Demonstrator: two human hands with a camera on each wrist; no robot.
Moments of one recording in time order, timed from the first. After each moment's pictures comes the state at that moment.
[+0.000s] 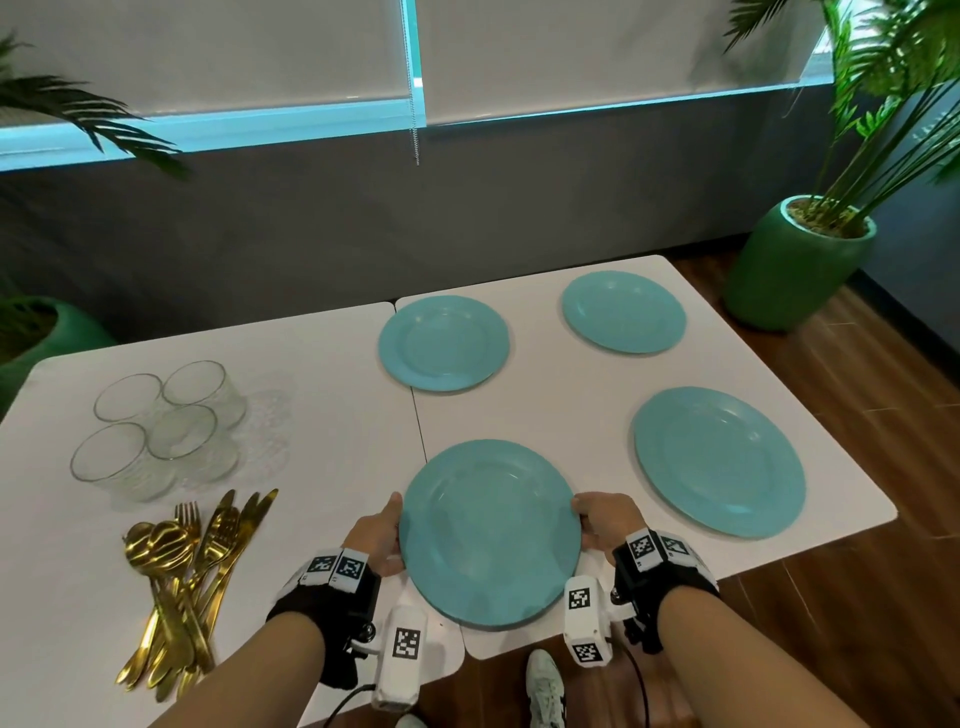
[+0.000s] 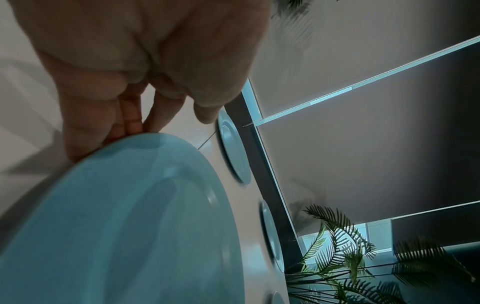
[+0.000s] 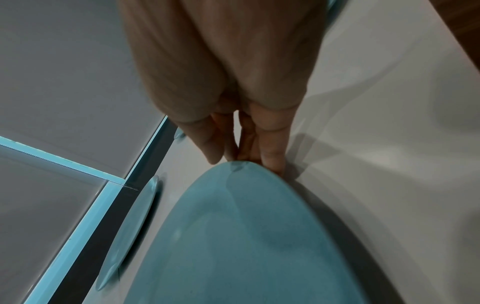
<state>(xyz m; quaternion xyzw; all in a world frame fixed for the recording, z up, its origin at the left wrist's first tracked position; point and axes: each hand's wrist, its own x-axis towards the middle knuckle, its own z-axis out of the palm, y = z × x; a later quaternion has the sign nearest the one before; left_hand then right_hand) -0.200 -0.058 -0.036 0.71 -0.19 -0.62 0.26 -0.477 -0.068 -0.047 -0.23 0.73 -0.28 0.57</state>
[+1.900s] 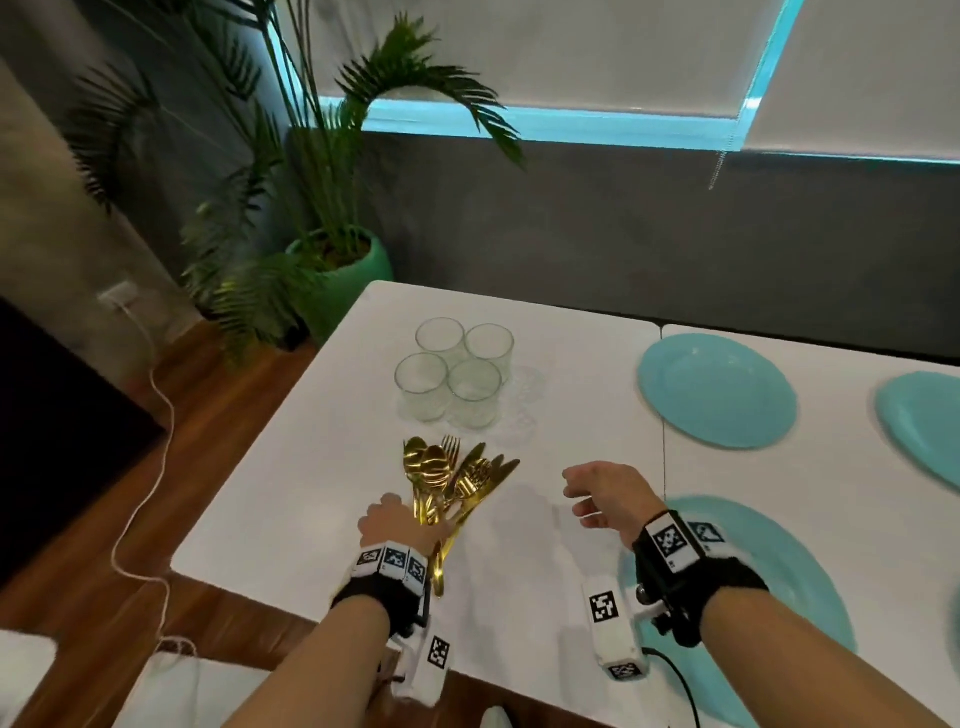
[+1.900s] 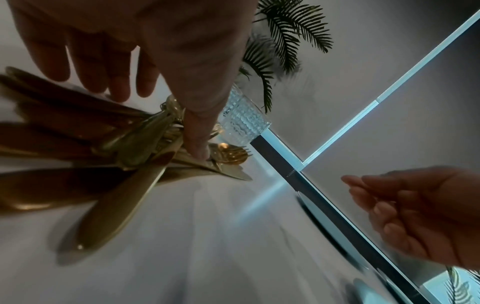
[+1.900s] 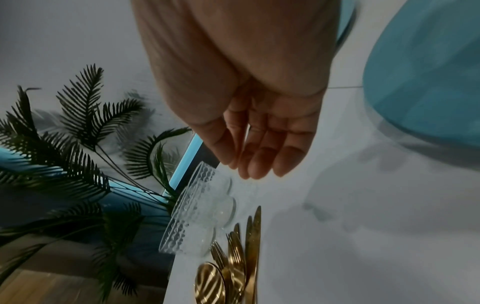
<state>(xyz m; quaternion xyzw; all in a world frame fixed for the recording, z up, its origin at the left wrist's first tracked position) 0.000 0.015 -0.039 0.93 -0.24 -0.26 0.06 -0.208 -0.105 0.026 -0.47 0.59 -0.12 0.64</state>
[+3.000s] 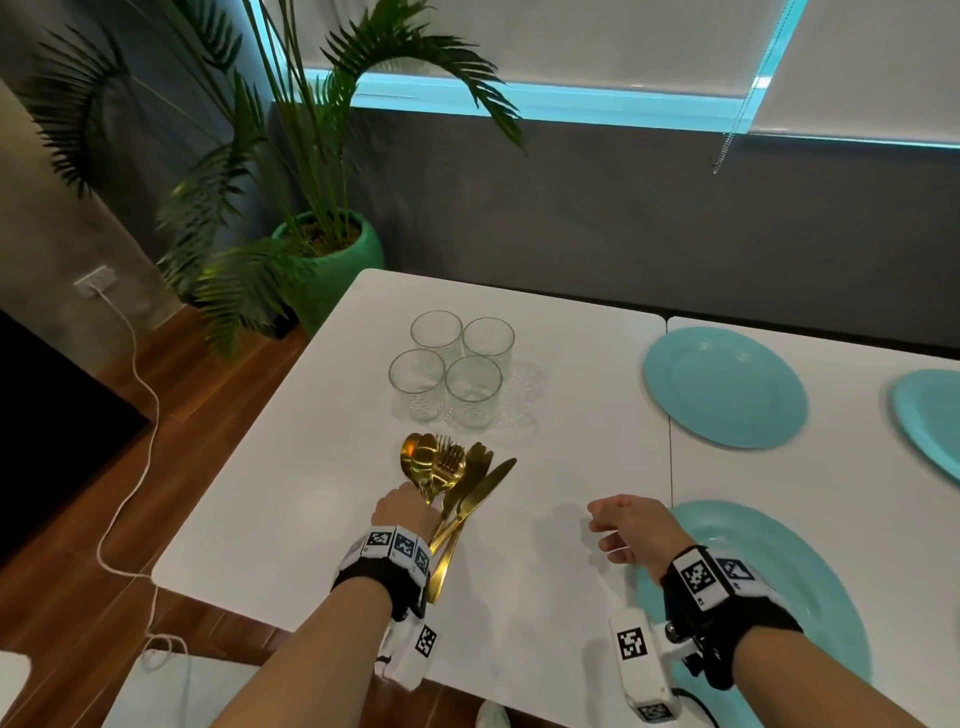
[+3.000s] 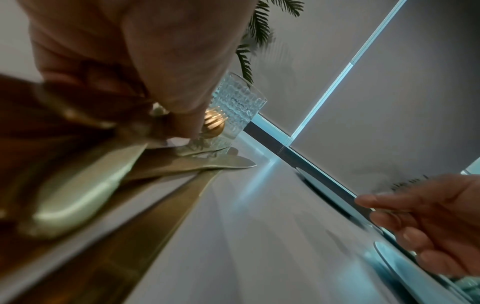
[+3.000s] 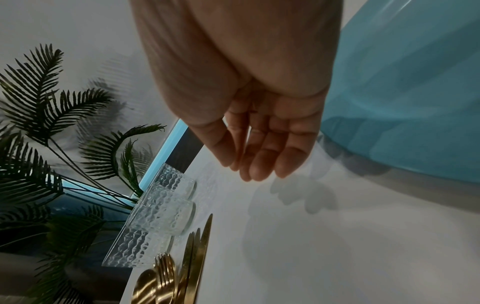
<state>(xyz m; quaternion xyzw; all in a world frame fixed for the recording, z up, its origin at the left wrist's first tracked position) 0.009 -0.016 -0.039 0.90 -0.32 -0.29 0.01 -0.232 -0.105 -0.007 -0.45 0.63 -0.10 0.63</state>
